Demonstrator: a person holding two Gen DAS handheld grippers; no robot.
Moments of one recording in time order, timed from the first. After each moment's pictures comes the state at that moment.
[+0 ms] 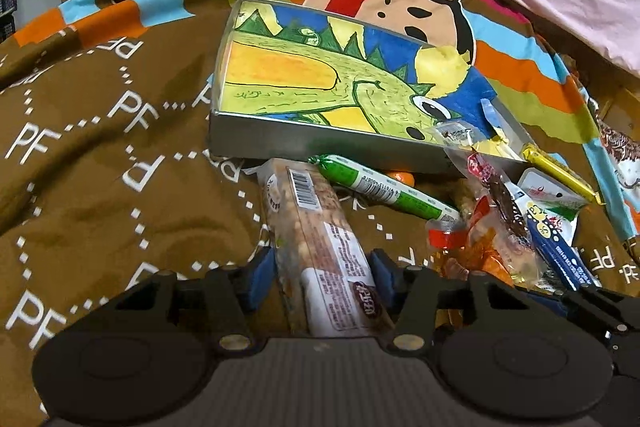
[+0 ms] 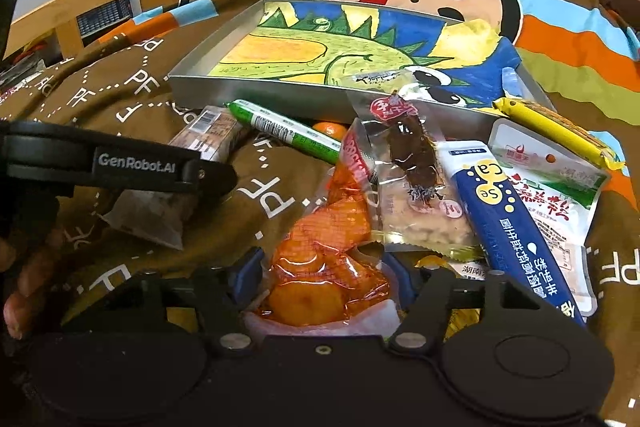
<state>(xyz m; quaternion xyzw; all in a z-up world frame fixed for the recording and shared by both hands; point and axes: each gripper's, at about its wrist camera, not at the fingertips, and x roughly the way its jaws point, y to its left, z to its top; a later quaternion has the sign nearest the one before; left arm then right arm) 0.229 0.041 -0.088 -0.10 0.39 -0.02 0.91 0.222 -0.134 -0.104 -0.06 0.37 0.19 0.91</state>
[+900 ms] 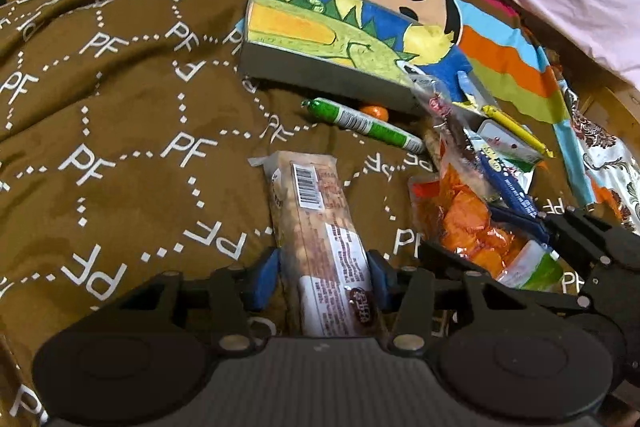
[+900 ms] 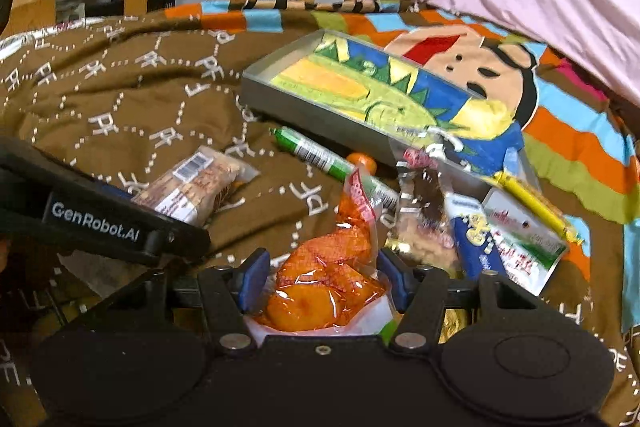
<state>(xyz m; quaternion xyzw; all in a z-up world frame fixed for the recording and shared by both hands) 0.150 0.037 -0.082 -0.15 0.42 -0.02 0.89 0.163 -0.119 -0.083 -0.18 0.30 0.22 0.91</state>
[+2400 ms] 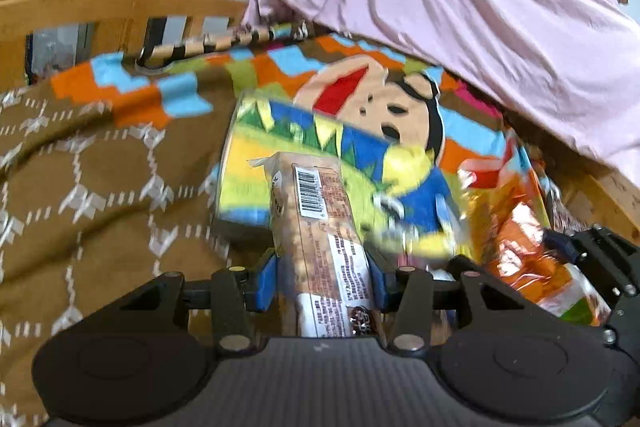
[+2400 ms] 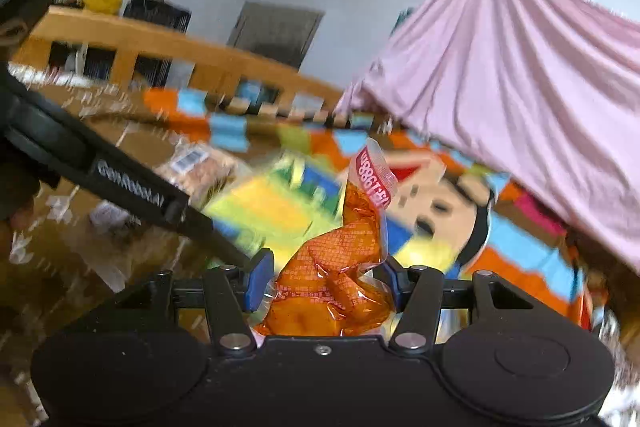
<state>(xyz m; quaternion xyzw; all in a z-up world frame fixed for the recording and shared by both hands) 0.201 0.042 -0.011 -0.16 0.29 -0.02 0.94 0.199 -0.133 -0.004 -0.24 0.12 0.22 0.94</state>
